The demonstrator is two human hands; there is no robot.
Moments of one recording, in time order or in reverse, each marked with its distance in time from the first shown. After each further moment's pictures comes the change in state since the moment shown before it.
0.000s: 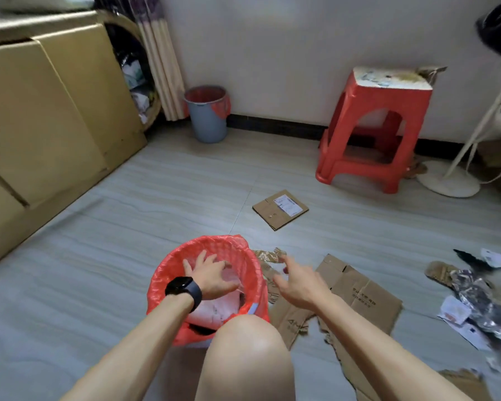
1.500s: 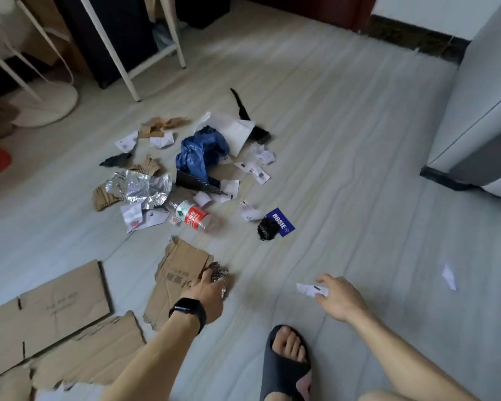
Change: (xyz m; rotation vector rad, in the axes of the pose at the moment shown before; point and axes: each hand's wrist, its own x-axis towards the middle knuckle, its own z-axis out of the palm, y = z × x) left_hand -0.093 0.521 0.346 0.764 -0.390 1.041; right_hand -0.473 0.492 0.176 0.636 0.279 1.319
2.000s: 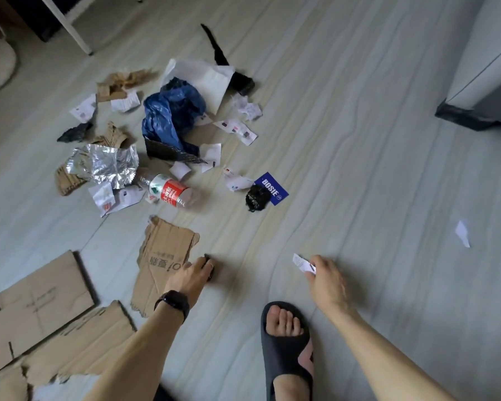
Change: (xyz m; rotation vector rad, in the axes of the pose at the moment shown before) left_hand 0.043 -0.014 0.035 0.311 0.023 0.127; right_hand 0.036 0.018 0.090 0.105 0.255 0.037
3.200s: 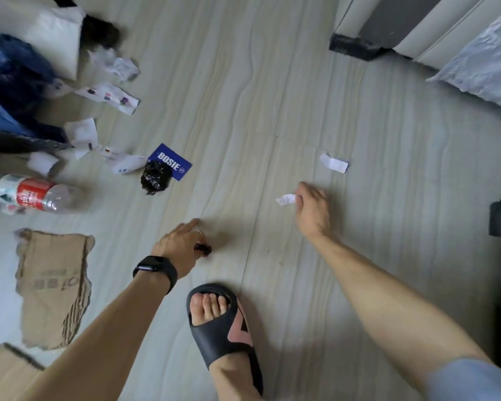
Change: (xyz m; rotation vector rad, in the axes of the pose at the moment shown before) left_hand 0.055 0.147 -0.071 -0.269 -0.067 0.239; right_hand 0.072 0.143 -0.056 0.131 0.427 -0.015
